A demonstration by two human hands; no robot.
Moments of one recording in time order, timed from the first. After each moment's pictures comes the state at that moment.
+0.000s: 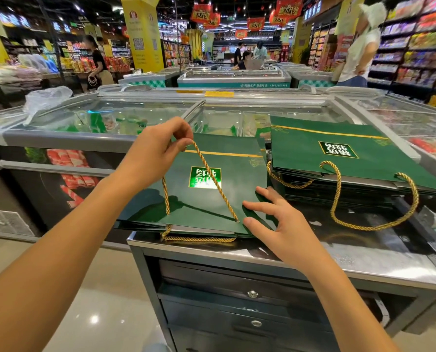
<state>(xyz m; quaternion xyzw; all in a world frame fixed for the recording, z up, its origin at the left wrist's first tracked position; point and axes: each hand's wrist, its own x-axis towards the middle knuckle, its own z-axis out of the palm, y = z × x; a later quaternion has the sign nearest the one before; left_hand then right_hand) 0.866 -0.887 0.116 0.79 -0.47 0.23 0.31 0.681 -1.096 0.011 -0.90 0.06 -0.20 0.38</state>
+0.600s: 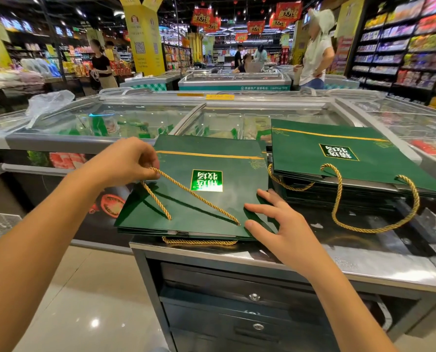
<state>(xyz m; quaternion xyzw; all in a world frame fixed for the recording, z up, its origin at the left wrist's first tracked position) 0.890 -0.841 0.129 0.92 -0.35 0.06 0.16 0.682 -1.097 0.010 -0.90 0.06 -0.20 0.37</state>
